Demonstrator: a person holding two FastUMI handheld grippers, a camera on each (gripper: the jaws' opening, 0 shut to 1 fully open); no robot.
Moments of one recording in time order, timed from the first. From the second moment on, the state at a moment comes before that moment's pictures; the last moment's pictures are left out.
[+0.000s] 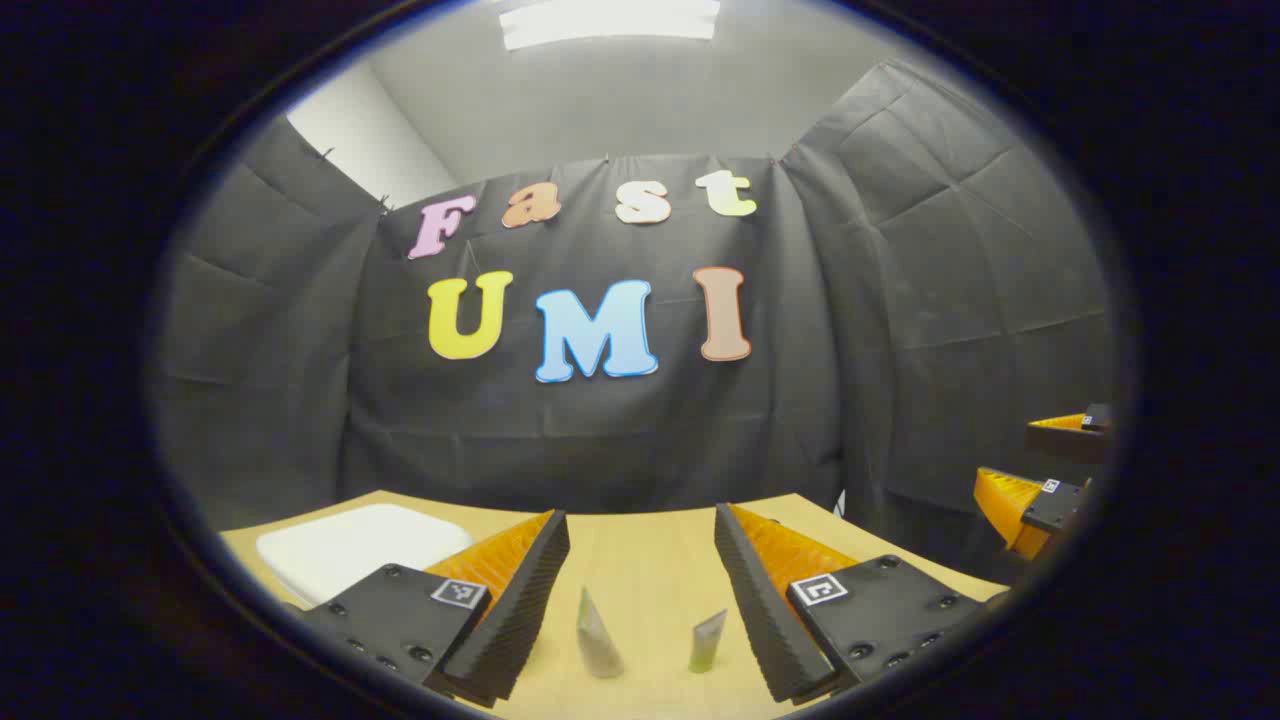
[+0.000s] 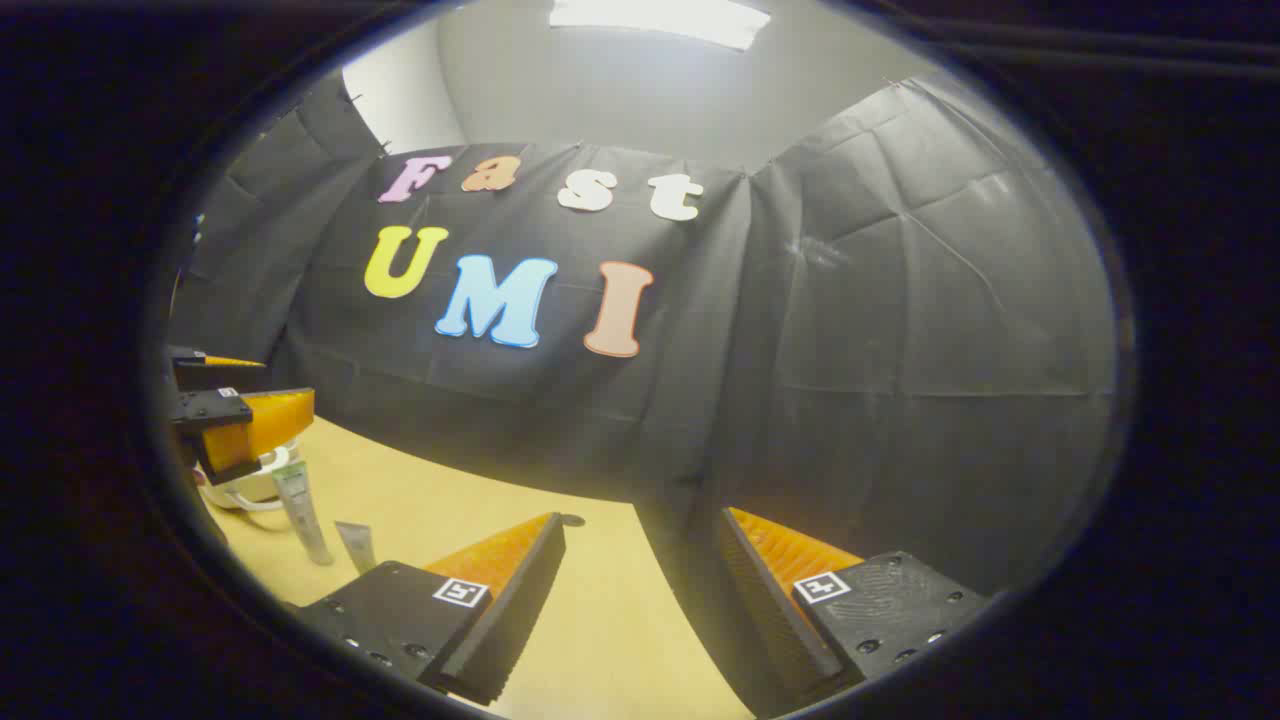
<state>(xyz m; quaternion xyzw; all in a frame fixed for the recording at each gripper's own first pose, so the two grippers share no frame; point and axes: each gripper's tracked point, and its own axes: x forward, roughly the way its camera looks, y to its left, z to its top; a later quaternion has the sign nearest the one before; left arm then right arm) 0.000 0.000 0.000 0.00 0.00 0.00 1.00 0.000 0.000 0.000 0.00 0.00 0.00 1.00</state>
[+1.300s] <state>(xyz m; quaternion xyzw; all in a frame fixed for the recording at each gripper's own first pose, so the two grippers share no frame) 0.069 0.138 -0.036 -0.05 0.23 -0.02 0.97 0.017 0.155 0.093 0.02 0.01 0.16 0.99</state>
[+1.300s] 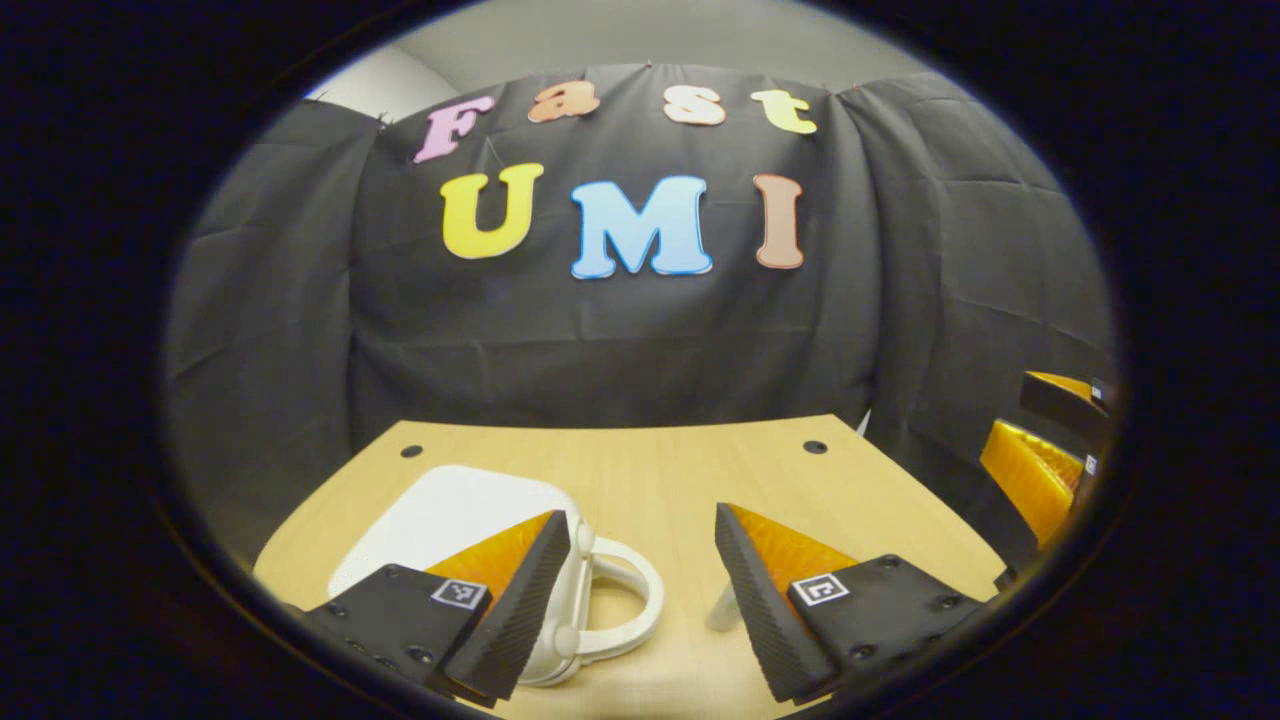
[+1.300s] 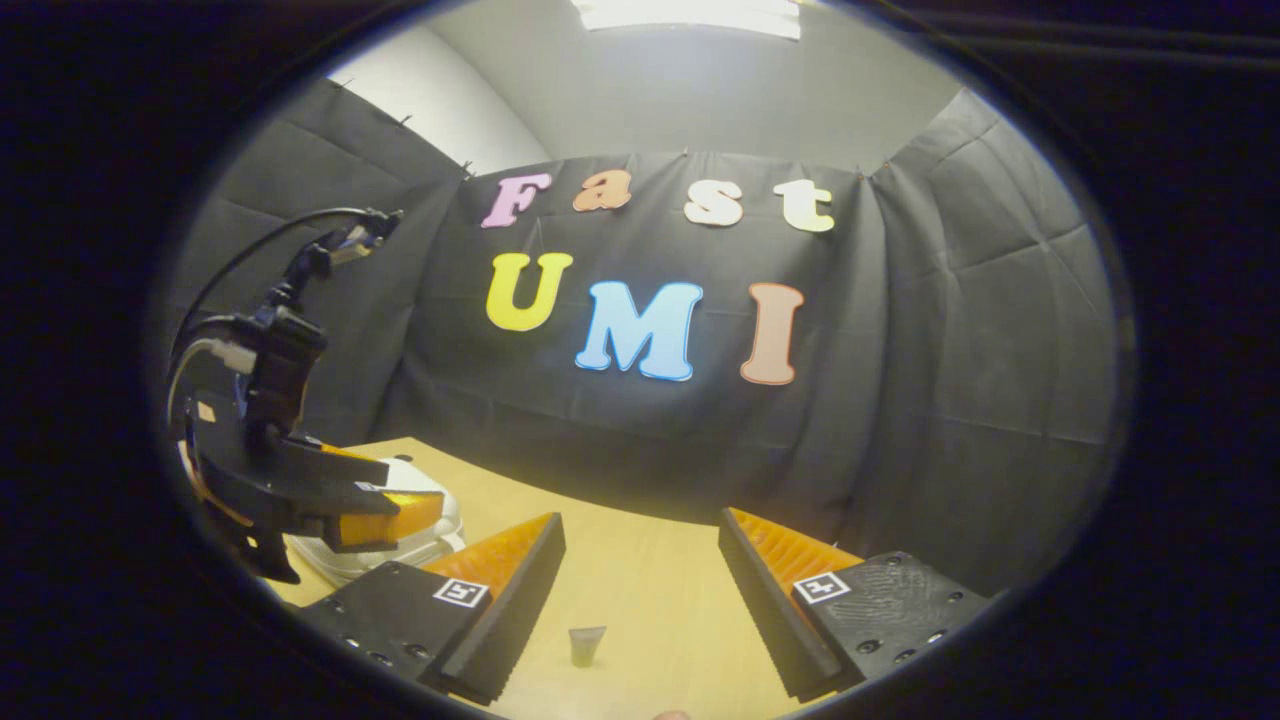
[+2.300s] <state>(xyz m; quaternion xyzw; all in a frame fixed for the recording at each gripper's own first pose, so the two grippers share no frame) 0.091 0.102 -0.210 -0.14 0.62 -0.10 0.77 0.031 0.151 0.062 0.04 0.07 0.13 0.99</state>
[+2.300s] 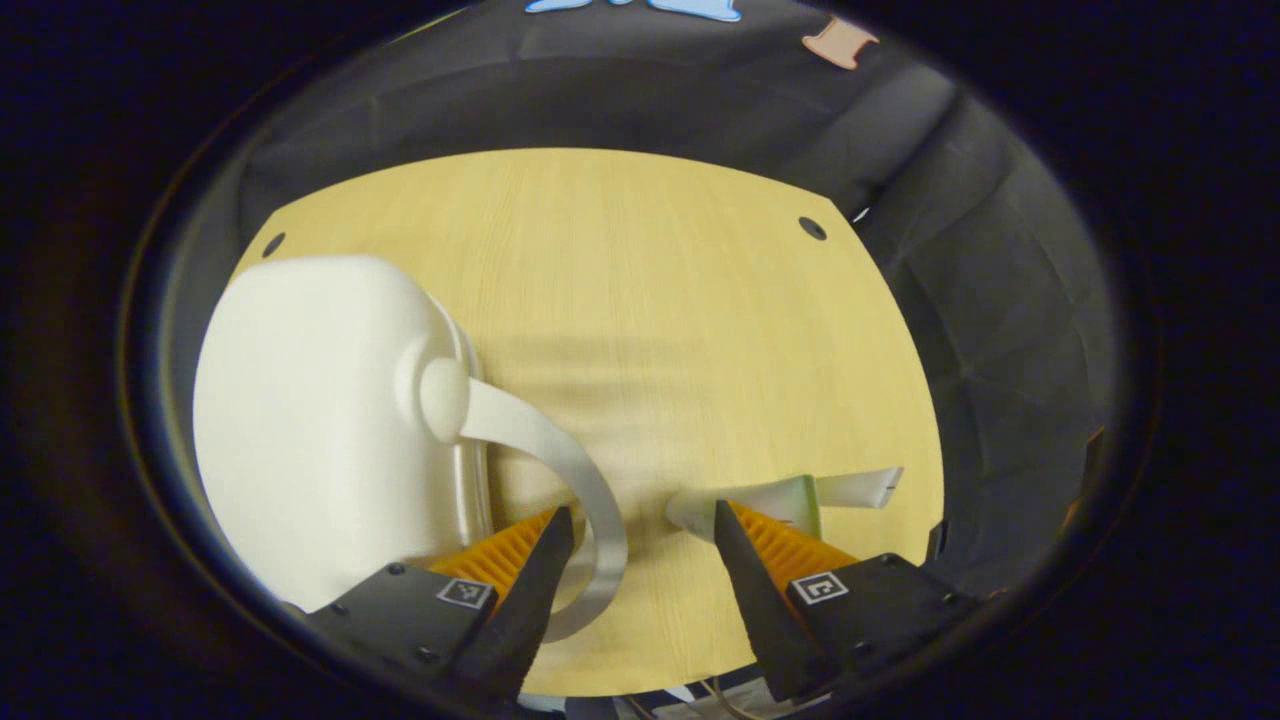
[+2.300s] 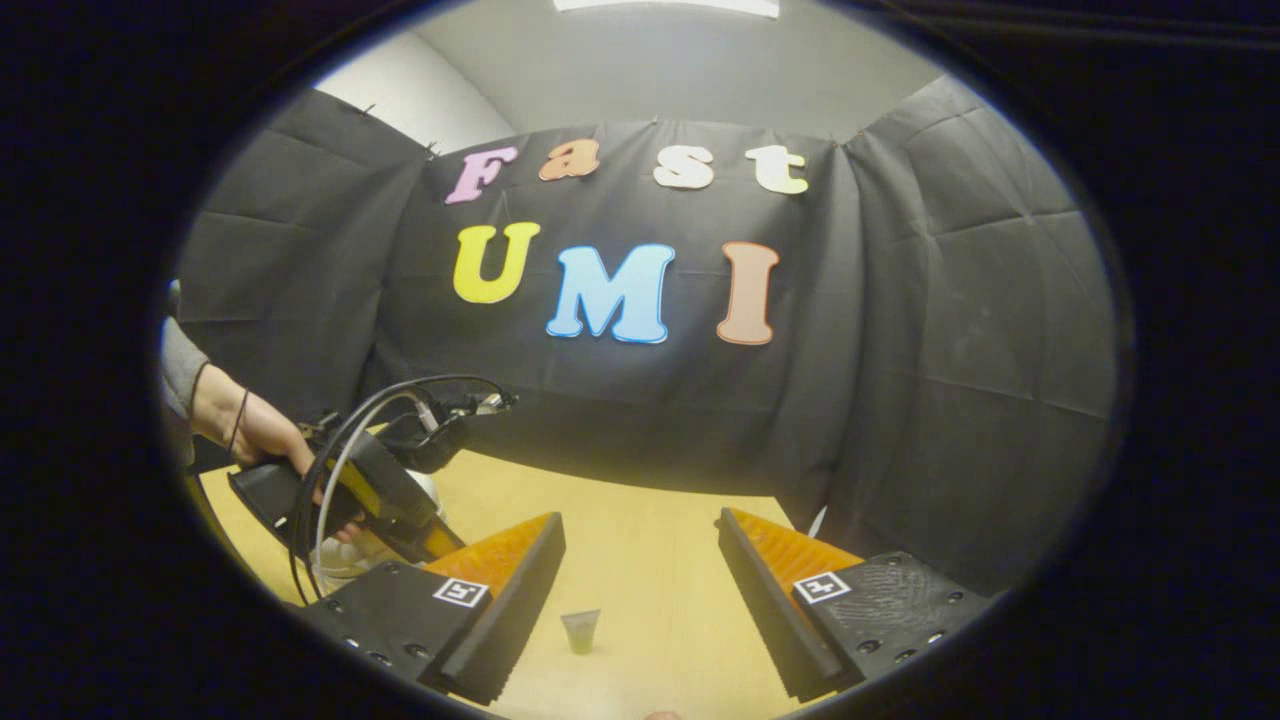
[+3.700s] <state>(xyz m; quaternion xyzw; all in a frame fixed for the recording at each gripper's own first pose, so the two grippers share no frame) 0.130 0.255 -0.008 -0.14 0.58 -0.04 0.80 0.035 0.177 0.077 0.03 0.05 0.17 0.98</state>
